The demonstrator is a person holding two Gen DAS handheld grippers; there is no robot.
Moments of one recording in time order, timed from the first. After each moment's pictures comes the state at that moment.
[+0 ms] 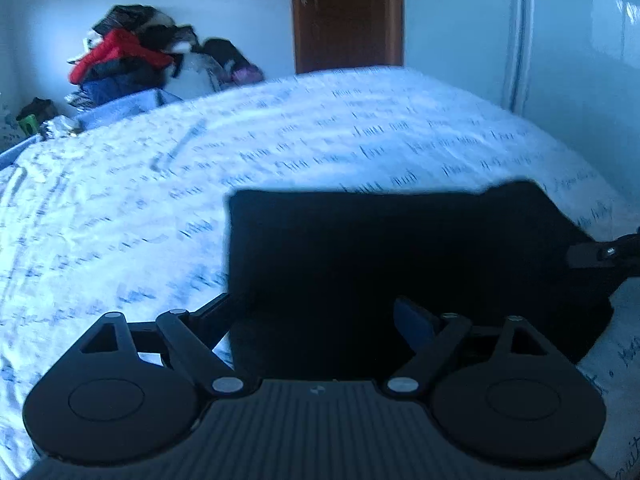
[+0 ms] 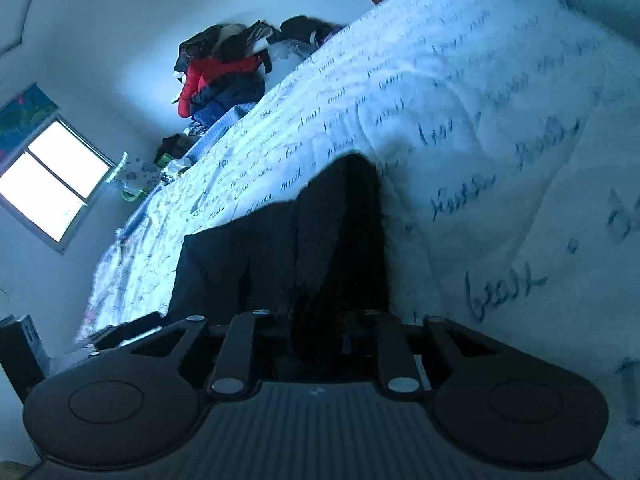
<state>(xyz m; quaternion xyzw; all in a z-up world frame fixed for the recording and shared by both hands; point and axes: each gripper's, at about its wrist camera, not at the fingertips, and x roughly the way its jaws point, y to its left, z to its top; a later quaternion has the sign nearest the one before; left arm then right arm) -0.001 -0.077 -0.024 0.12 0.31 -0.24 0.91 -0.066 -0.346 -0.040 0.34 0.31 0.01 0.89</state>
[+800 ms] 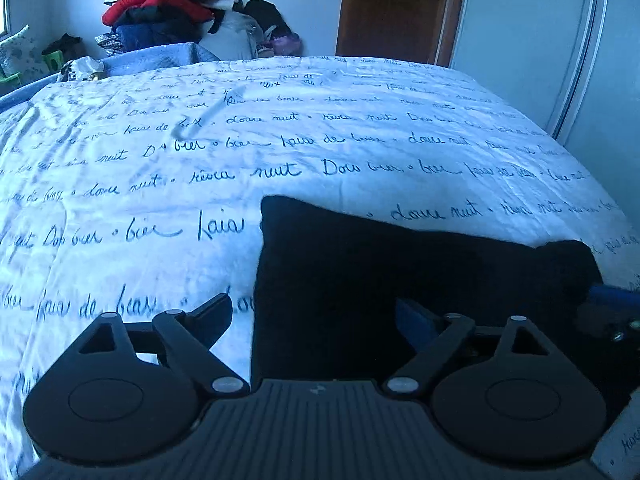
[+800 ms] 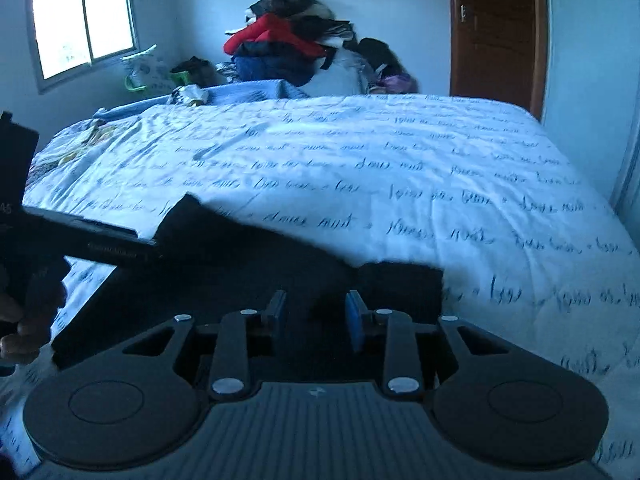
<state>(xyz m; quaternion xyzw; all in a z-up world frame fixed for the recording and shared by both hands) 0.054 -0.080 -0.028 0.05 0.37 -0.20 0.90 -0.015 -0.269 -0.003 0.05 0.32 0.03 0.95</state>
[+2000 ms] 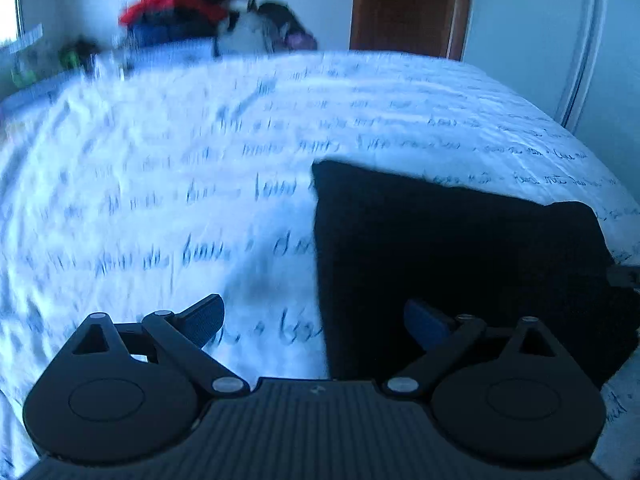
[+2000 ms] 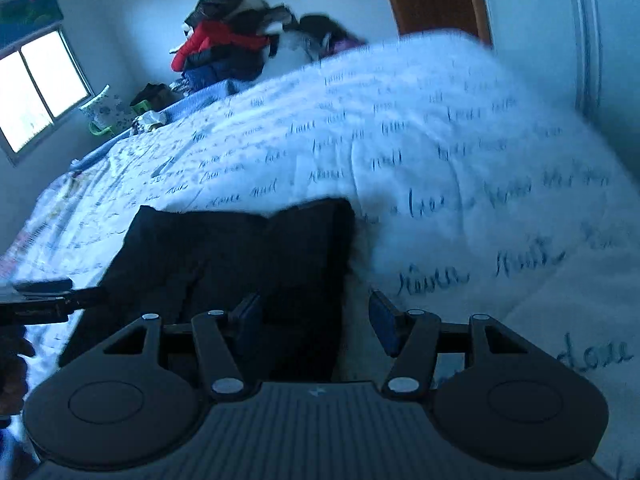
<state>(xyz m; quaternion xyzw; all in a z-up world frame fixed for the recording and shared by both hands) 0.033 -0.030 -0.028 0.05 0.39 -0.19 0.90 -0.037 -0.348 -0.031 0.21 0.35 0.01 0.91</state>
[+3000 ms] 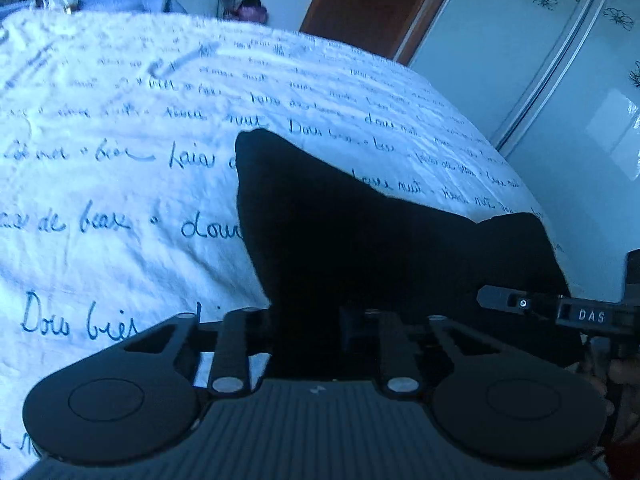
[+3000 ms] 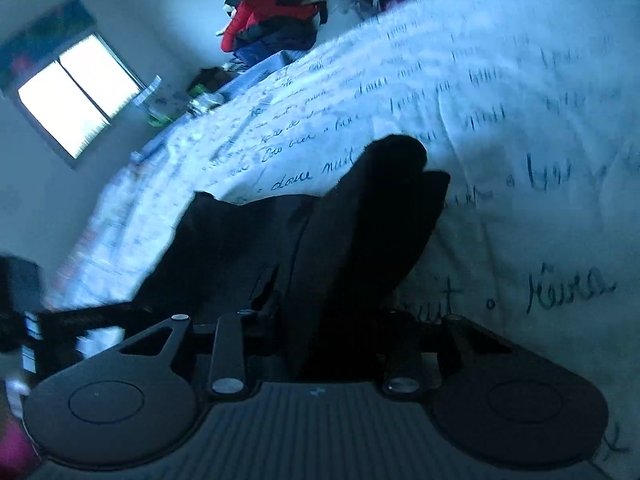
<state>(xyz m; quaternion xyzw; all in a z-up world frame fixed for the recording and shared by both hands) 0.045 -0.042 -0.033 -0.05 0.41 -0.28 0.86 0.010 -0.317 -0.042 0.23 0.36 0.10 0.90</state>
